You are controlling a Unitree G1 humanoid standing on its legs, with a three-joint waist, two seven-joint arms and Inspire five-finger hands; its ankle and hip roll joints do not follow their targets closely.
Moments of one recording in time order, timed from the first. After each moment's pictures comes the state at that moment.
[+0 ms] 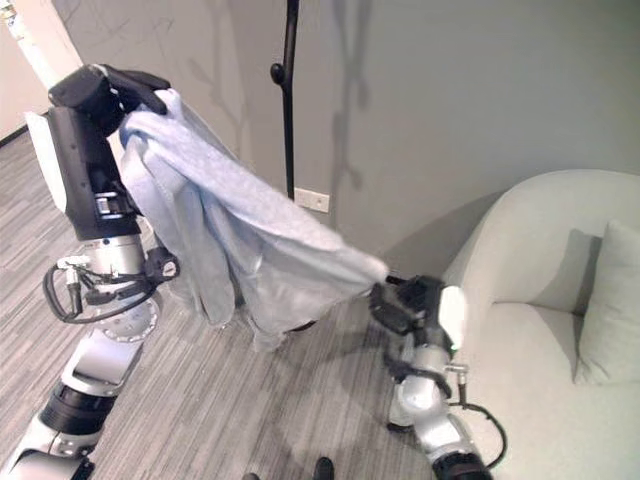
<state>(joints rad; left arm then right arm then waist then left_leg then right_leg) -0.36 0.41 -0.21 -0.29 0.16 -0.24 0.68 -0.11 -0.46 0.12 0.37 -0.20 -0.11 -0.77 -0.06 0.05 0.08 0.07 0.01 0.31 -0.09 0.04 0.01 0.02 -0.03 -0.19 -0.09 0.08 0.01</state>
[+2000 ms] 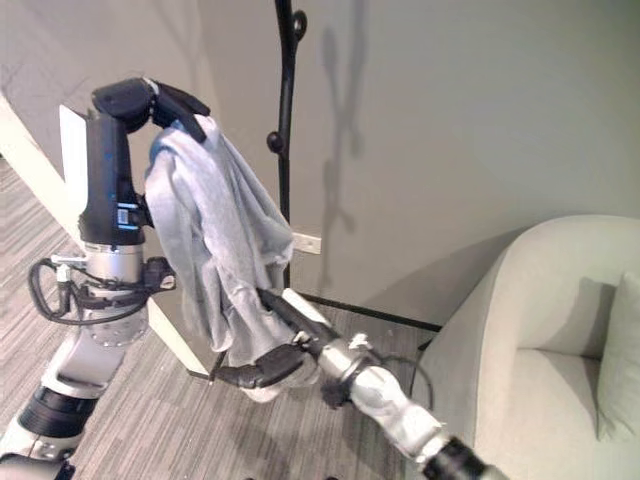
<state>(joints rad) -0.36 0.48 -0.25 -0.26 0.28 -0.28 0.53 -0.18 -0.57 0.68 -0.04 0.08 -0.21 0.03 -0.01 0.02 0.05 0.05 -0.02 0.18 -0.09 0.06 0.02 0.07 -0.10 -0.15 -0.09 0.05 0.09</state>
